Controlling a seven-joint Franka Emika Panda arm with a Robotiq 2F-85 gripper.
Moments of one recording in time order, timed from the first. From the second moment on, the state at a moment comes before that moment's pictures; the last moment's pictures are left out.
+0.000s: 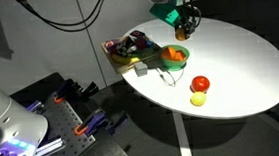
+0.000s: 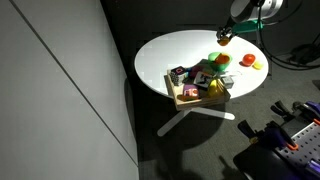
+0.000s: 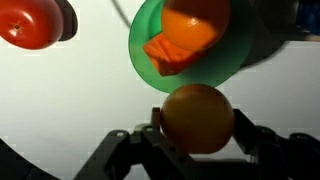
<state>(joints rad) -0.08 0.52 -0.07 -1.96 0.10 2.82 0.05</state>
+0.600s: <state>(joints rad) -0.07 0.59 -0.08 -1.96 0.10 2.95 0.05</state>
